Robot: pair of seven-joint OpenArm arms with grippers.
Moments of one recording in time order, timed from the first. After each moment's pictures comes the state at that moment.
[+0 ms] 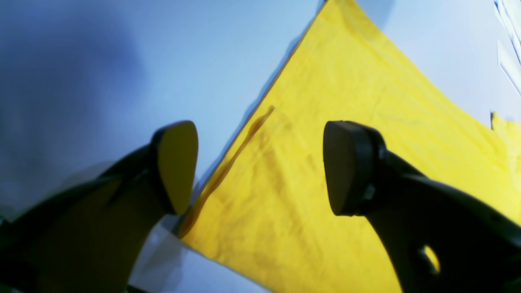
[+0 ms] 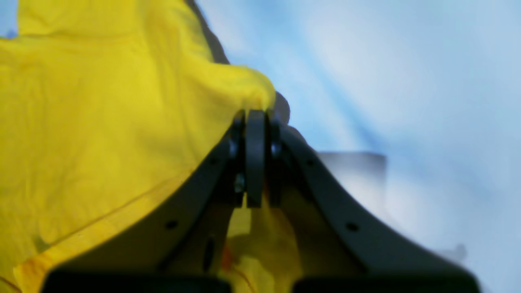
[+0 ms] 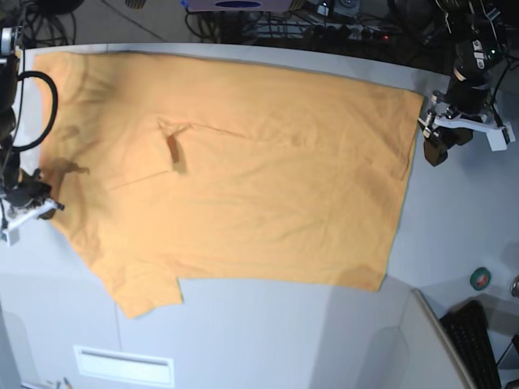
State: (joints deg) left arm 27.3 -10.1 -30.6 98.6 -41.6 -8.8 29.2; right arm 11.1 25.5 5.4 48.8 34.7 15.6 -29.6
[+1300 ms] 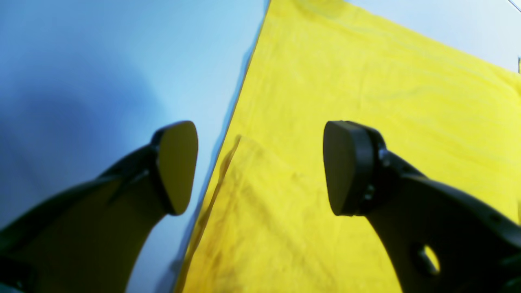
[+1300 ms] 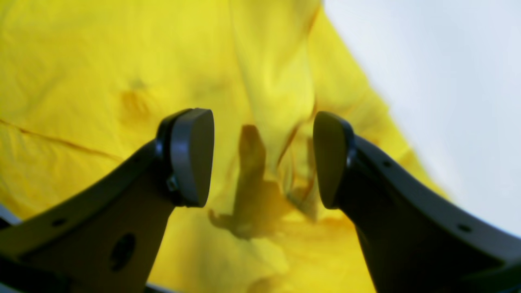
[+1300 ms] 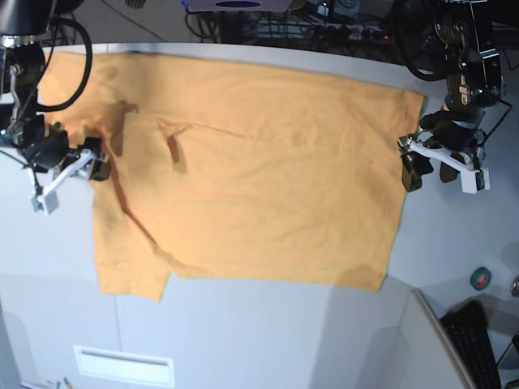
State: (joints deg) left arm 20.6 -16.3 -20.2 97.1 -30.1 -9.1 29.5; right arm -7.5 15.5 14.3 83.8 34.2 15.9 -52.2
